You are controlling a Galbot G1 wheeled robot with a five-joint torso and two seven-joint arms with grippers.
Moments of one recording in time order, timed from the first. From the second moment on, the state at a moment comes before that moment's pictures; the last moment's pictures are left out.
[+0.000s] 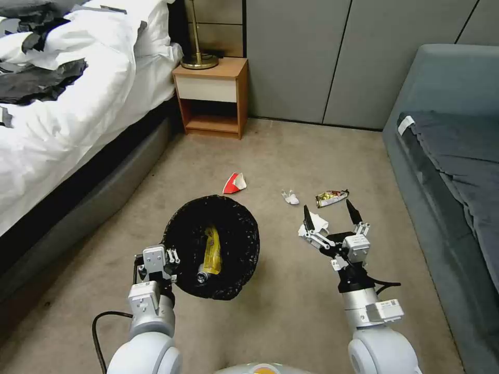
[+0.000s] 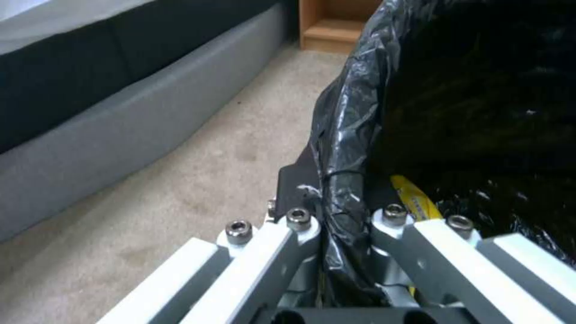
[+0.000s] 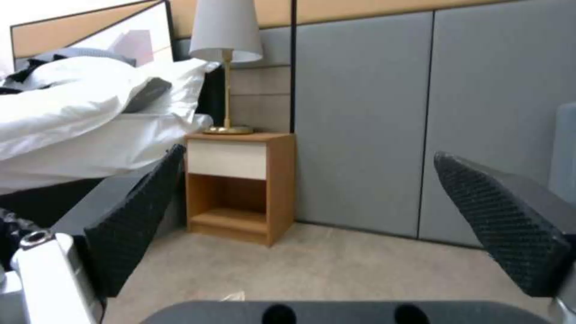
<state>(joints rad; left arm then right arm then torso) 1.71 -1.51 -0.42 -2.31 -0.05 0.36 -0.37 -1.62 1.39 0.40 2.13 0.07 0.32 0.03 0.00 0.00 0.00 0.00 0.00</state>
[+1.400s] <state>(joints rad) 1.71 -1.51 -0.41 -2.29 -0.03 0.36 -0.38 -1.47 1.34 0.40 2.05 0.10 0.18 0.08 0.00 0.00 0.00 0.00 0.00</state>
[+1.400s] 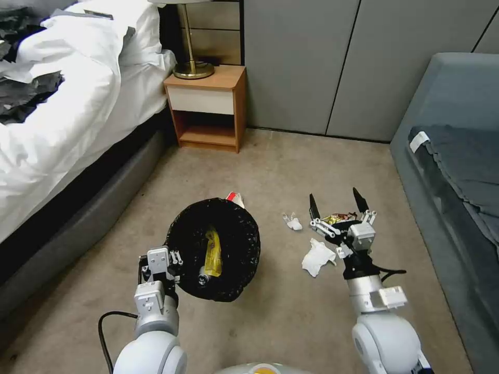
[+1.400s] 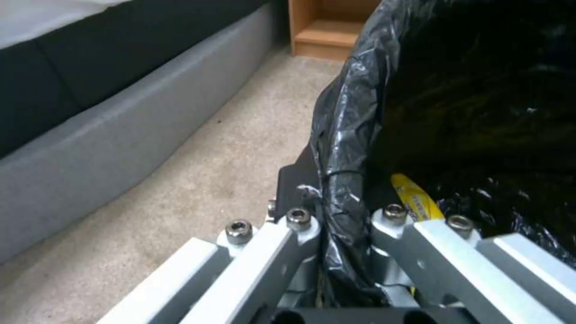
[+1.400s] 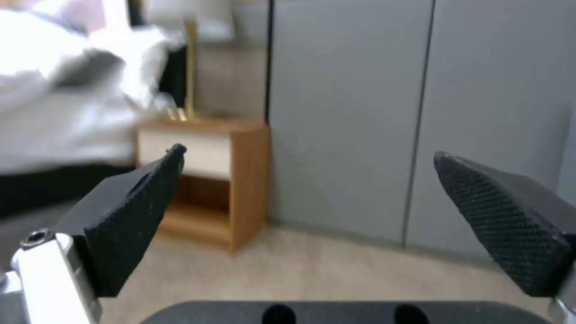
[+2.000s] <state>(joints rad) 1.75 -1.54 -0.42 -2.29 0.00 0.34 -0.38 -1.28 1.30 0.35 1.59 0.20 -0.32 0.06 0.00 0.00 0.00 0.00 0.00</state>
